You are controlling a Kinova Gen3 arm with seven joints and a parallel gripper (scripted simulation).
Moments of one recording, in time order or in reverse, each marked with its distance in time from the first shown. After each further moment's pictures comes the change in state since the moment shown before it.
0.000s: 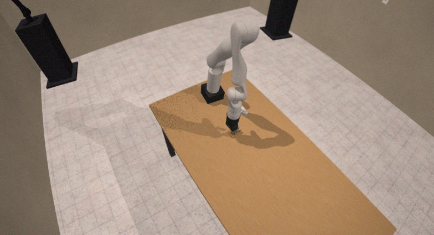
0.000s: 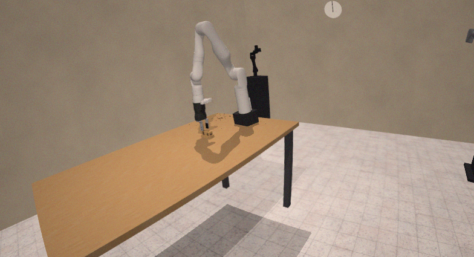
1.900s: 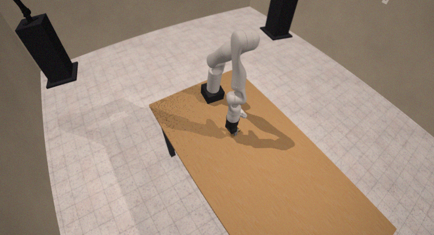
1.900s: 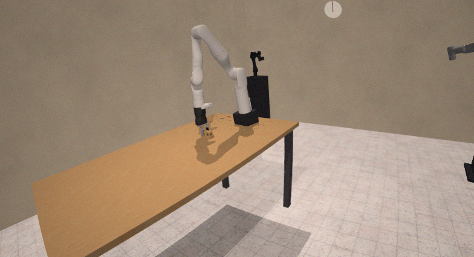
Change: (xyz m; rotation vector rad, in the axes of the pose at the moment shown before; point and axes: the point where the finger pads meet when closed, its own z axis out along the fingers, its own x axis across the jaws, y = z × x) arm 0.000 0.000 0.029 -0.001 -0.001 -0.001
